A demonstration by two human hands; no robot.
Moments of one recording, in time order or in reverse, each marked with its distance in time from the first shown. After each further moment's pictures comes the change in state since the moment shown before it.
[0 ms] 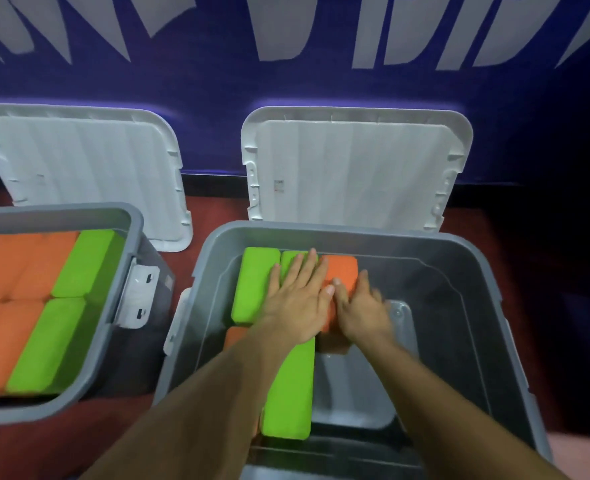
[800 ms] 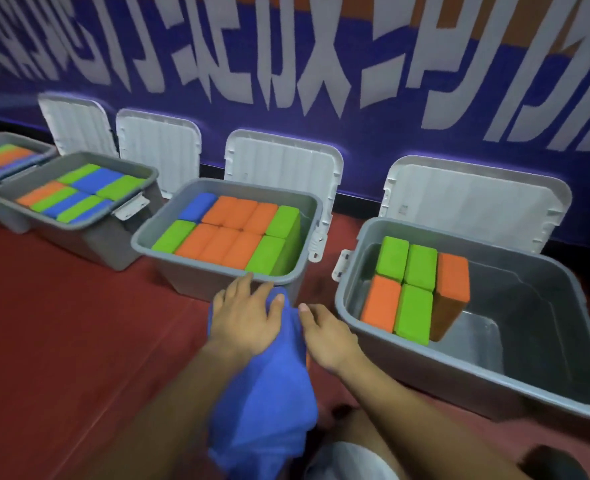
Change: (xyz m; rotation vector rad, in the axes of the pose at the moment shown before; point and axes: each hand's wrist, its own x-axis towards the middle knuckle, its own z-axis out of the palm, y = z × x) left_hand -0.413 -0.166 -0.091 -0.063 0.296 -0.566; right_hand -0.362 -0.111 0.107 -0.085 -0.376 -0.510
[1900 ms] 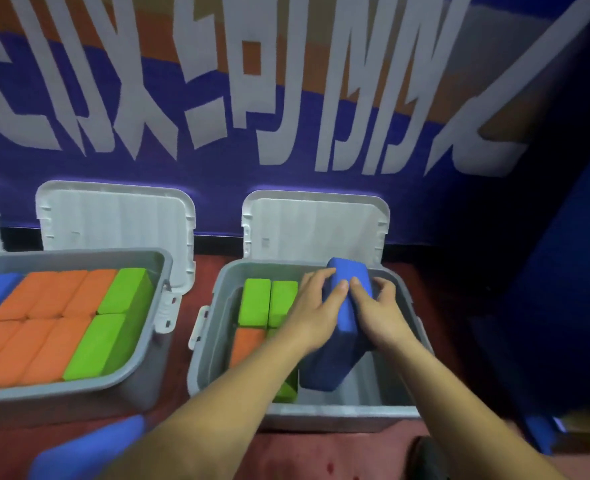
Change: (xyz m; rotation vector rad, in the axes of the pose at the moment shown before) left_hand 0.068 0.333 0.027 -0.982 -0.352 0.487; right_hand -0.011 0.141 -0.265 0.613 0.656 0.286
